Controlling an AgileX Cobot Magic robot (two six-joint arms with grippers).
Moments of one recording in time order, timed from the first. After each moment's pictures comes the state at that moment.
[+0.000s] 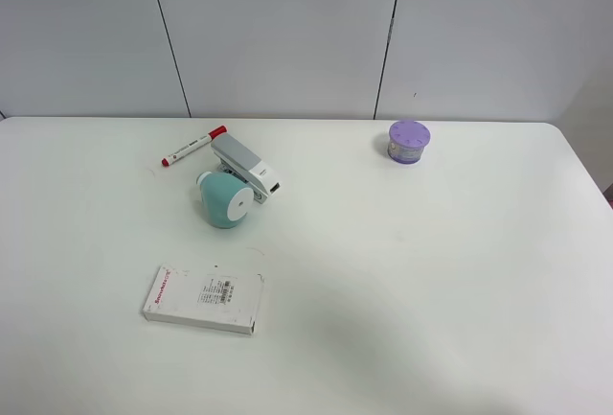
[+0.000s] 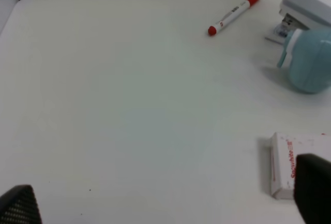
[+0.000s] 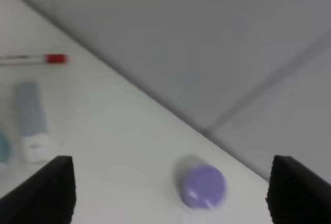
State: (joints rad) left arm 0.03 -0.01 -0.51 0.02 1.05 0.00; right arm 0.58 1.52 -1.98 -0.26 1.21 -0.03
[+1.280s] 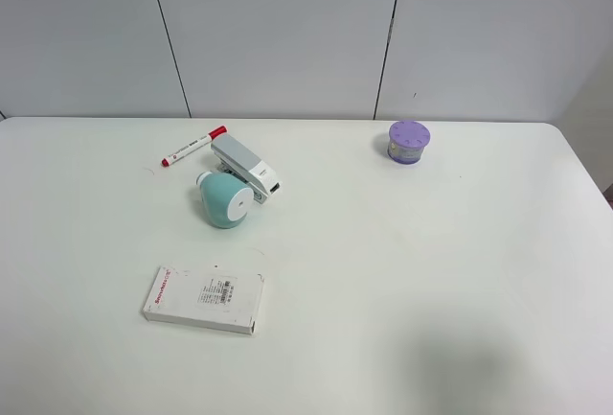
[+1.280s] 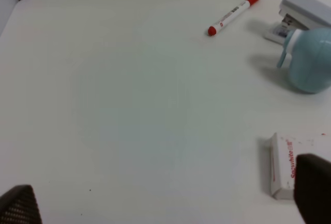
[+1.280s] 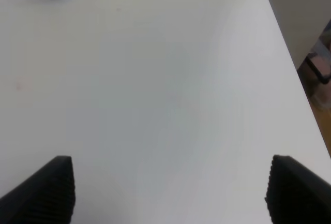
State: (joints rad) left arm 0.03 -0.01 -0.51 0.02 1.05 0.00; right arm -0.06 0.03 -0.49 -0.05 1.07 0.05
